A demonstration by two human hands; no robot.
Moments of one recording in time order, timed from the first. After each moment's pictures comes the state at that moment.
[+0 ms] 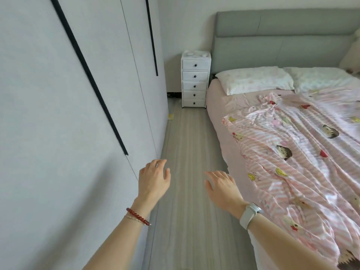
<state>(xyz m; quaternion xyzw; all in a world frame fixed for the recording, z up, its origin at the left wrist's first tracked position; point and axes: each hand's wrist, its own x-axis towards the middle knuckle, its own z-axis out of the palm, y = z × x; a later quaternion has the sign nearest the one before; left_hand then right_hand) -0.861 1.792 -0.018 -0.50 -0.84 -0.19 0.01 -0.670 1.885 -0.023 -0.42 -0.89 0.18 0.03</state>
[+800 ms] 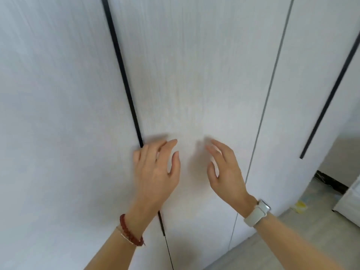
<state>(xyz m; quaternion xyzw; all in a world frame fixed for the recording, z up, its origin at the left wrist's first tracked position) -1.036 1.941 0.151 -0.15 -0.79 -0.15 0.57 -1.056 2.113 0.119 0.20 -0.86 0.31 0.35</state>
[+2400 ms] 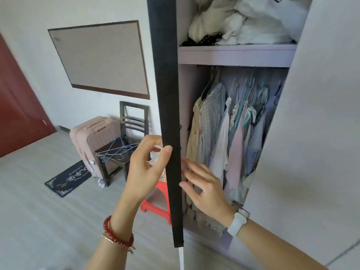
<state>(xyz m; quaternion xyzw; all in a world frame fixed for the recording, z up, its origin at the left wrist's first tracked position) -0.676 1.918 0.177 0.18 -0.77 -0.35 0.51 -0.816 1.998 0.099 0.66 -0.59 0.45 0.11</state>
